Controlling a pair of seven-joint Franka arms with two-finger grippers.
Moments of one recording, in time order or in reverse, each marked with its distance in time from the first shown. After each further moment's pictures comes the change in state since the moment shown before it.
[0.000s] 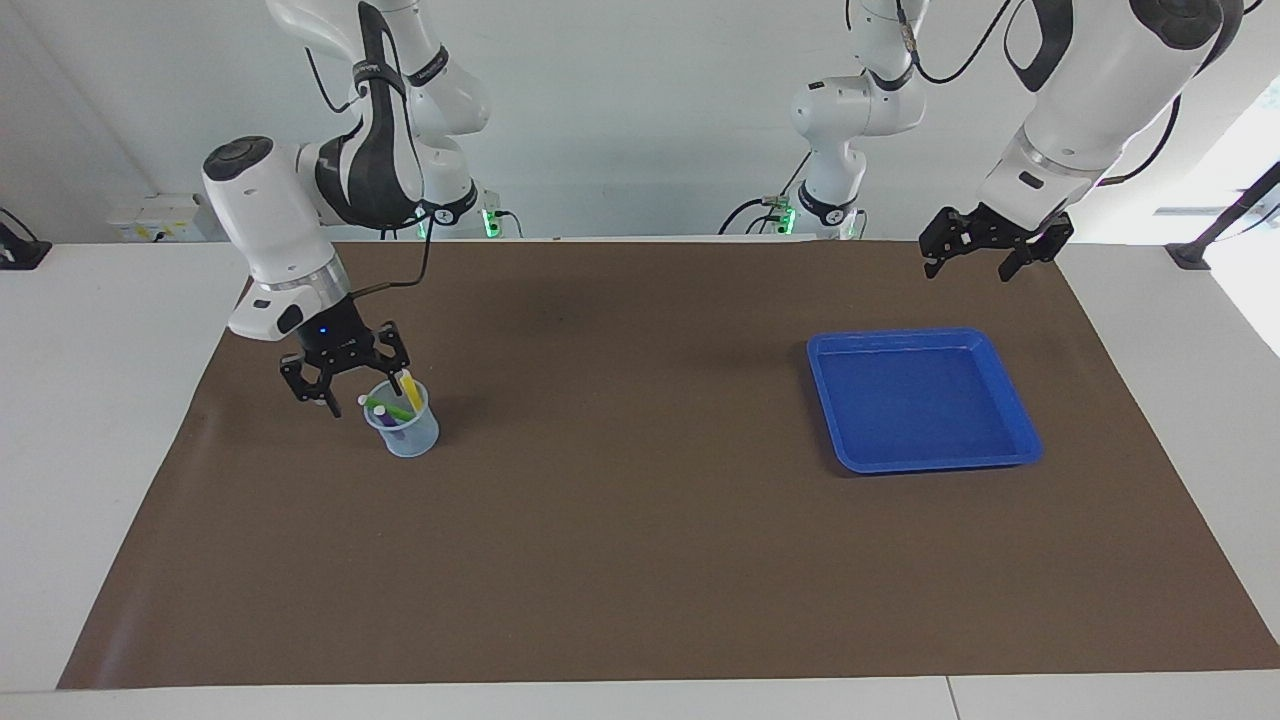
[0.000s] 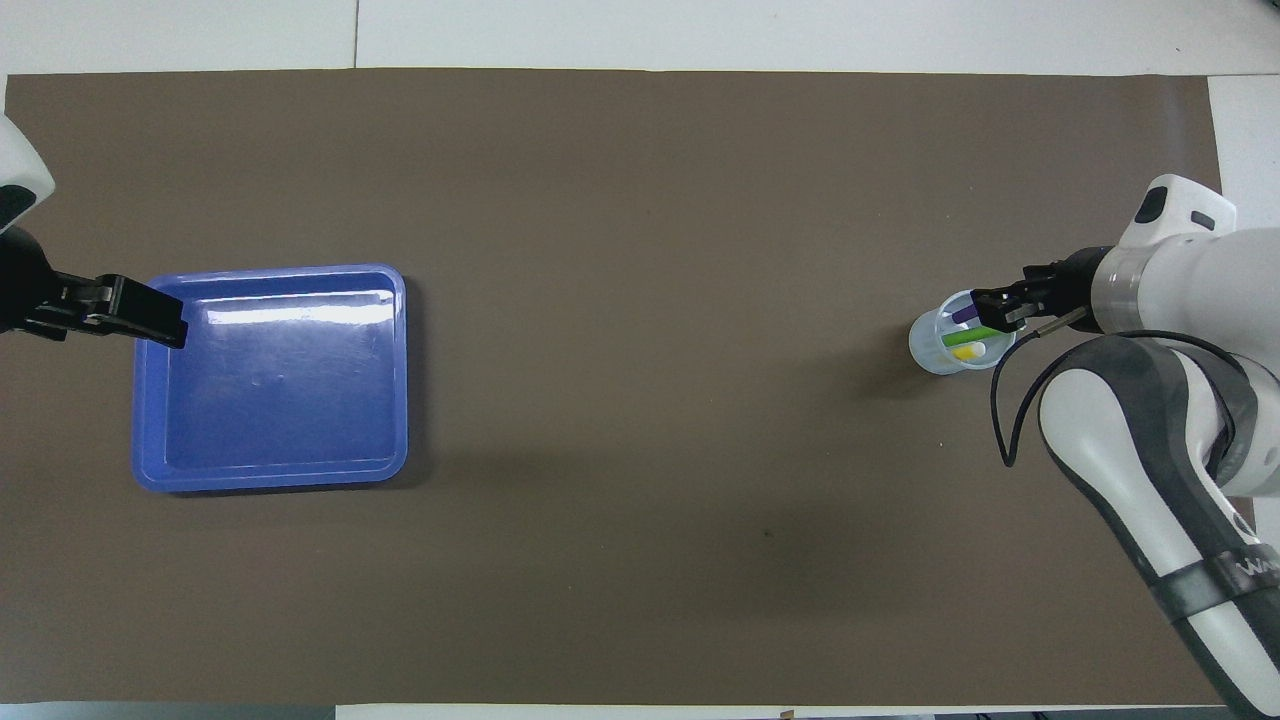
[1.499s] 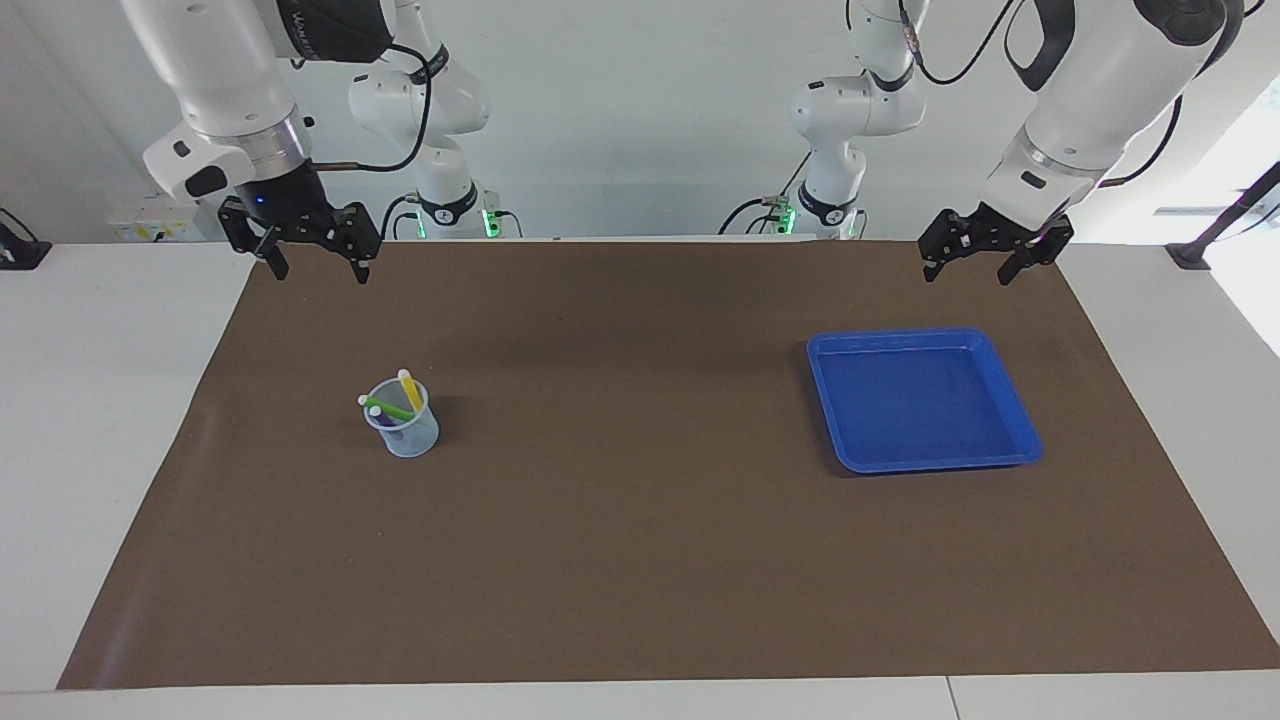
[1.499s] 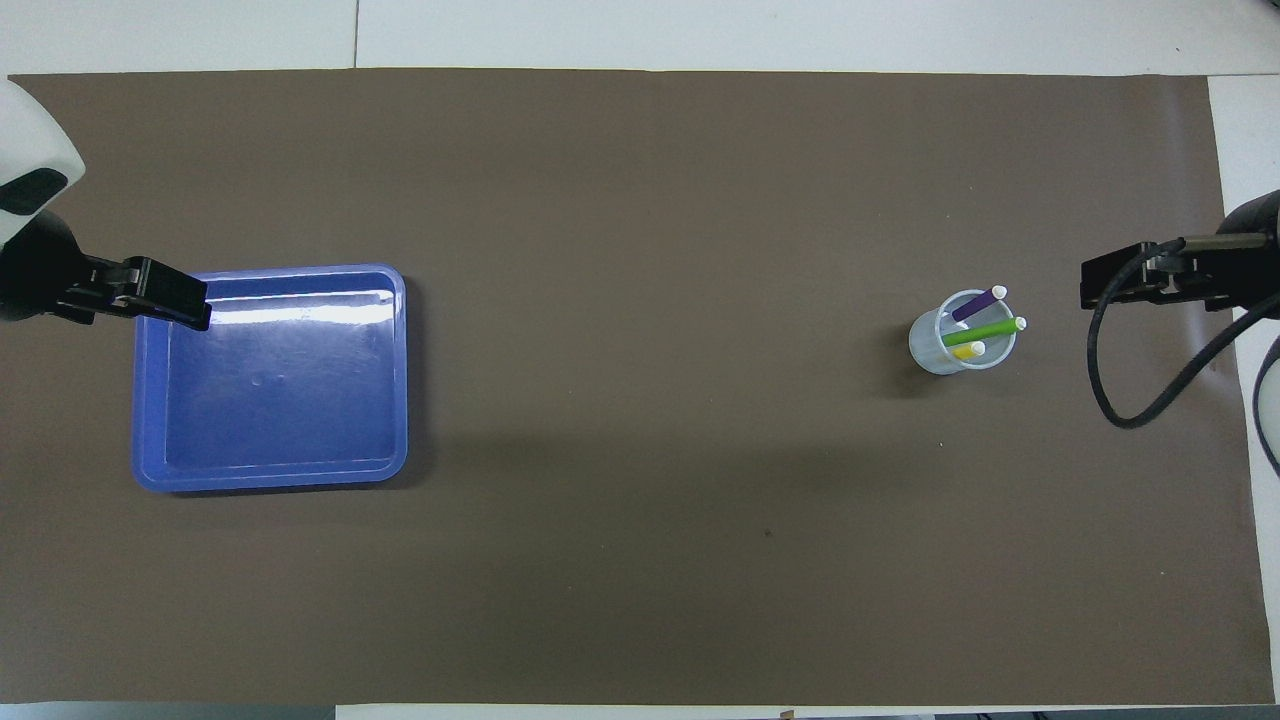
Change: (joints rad) left arm -0.006 -0.004 0.006 0.013 -0.006 0.007 -0.007; right arm 0.047 -0.026 0.013 0.490 -0.209 -0.780 0.601
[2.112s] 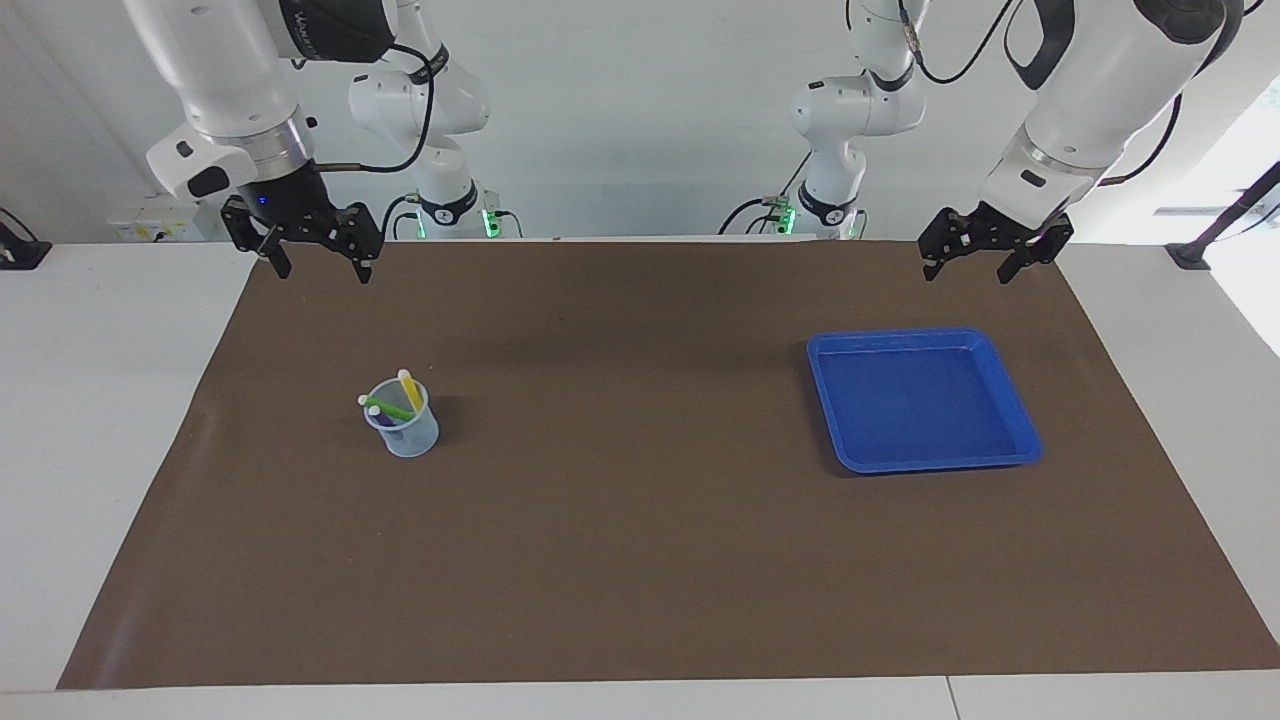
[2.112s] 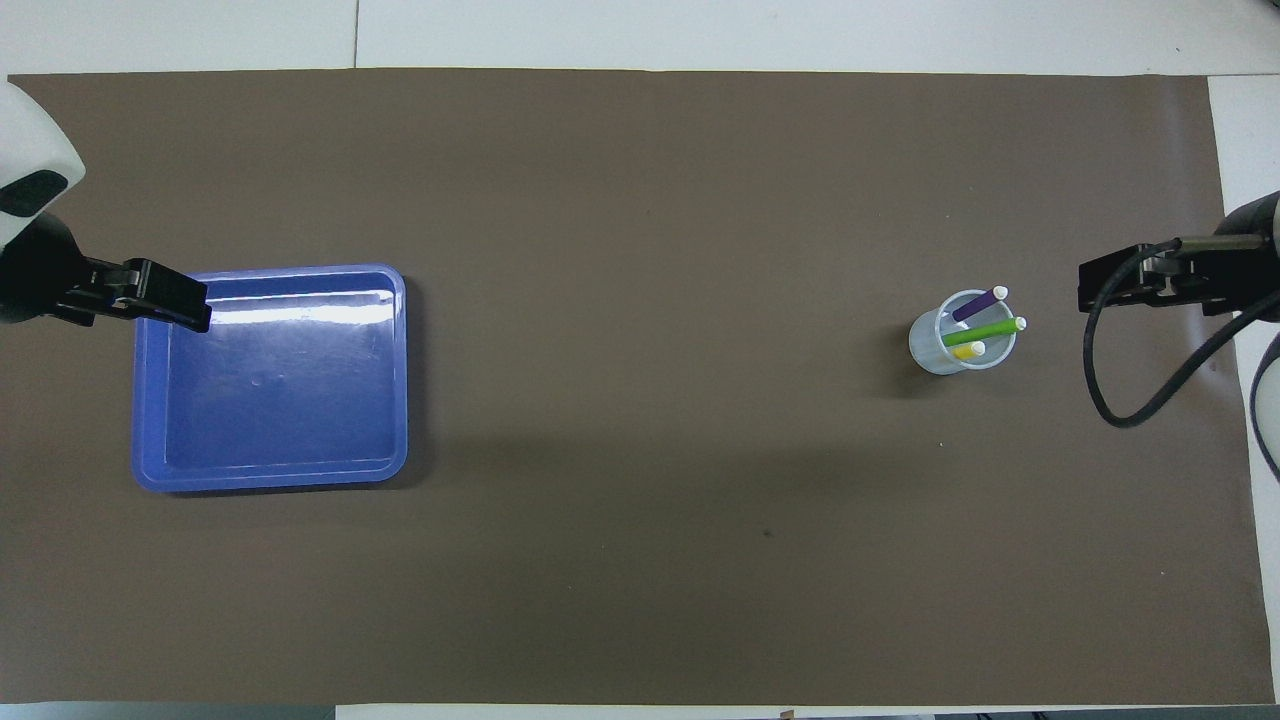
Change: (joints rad) left arm 0.000 -0.001 0.000 -0.005 0.000 -0.001 -0.001; right arm 0.001 0.000 0.001 0.000 0.004 -0.013 0.011
